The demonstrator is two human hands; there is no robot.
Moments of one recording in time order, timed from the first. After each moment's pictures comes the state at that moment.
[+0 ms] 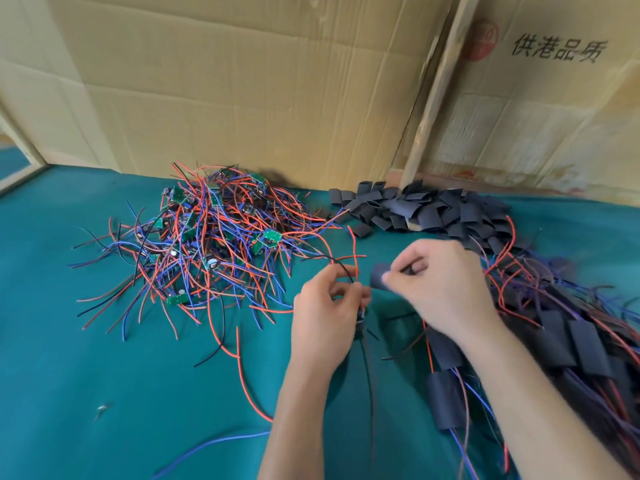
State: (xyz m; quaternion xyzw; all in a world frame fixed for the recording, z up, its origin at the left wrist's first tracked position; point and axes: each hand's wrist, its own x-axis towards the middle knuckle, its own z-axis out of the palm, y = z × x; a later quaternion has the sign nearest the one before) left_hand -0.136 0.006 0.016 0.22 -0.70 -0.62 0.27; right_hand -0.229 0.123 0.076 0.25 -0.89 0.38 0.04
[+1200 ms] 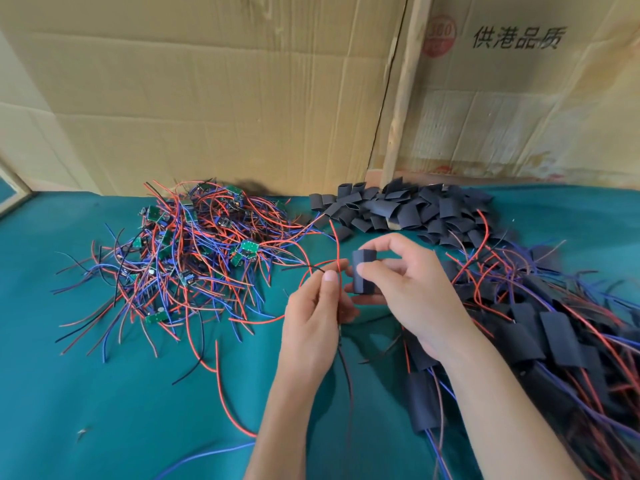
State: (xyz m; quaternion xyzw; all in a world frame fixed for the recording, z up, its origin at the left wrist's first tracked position) left_hand -0.139 0.025 0.029 0.17 -0.66 -0.67 0.30; right_hand -0.226 0.127 0.067 0.27 -0.73 0.62 -0.13
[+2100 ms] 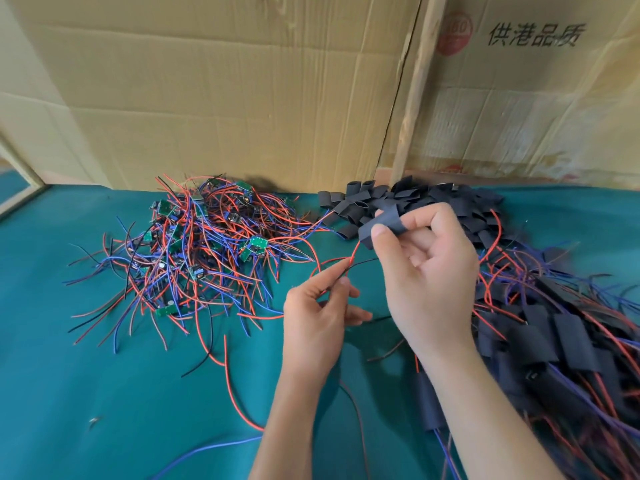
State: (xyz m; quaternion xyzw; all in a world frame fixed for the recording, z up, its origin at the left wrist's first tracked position) left_hand -0.140 0.023 0.025 0.20 -0.60 -0.71 0.31; right_hand -0.200 0.112 0.084 0.26 -0.68 0.66 0.17
